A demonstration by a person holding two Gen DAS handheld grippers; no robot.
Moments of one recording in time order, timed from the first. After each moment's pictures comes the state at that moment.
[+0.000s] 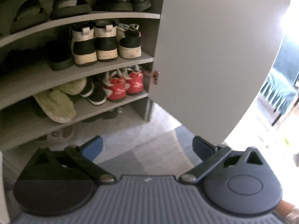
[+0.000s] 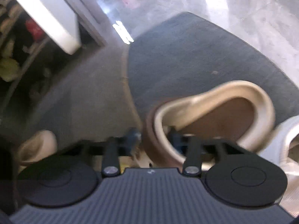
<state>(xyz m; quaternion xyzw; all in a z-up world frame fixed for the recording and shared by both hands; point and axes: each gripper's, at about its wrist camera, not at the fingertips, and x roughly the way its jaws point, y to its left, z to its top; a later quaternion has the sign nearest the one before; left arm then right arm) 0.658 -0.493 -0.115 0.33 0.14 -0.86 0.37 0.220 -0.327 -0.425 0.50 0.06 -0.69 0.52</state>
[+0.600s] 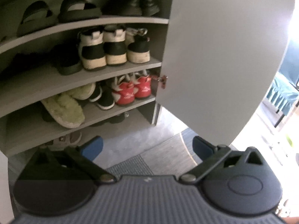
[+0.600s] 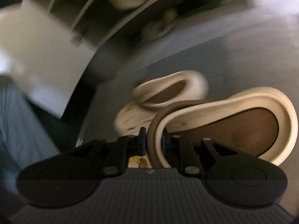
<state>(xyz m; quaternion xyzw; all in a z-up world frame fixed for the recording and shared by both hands) 0.677 -0.503 -0.103 0.31 0.16 -0.86 0.37 0.459 -0.413 -0.380 0.49 0.12 -0.41 0.76</state>
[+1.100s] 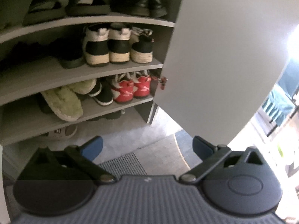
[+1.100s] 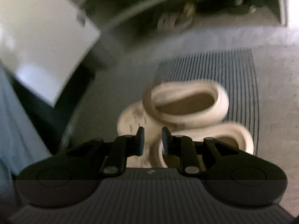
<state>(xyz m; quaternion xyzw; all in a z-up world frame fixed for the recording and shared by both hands) 0.693 -0.520 -0.093 0.29 0.25 -0.85 0.36 0.493 -0.445 -0.353 0.45 0.14 -0.47 0.75</state>
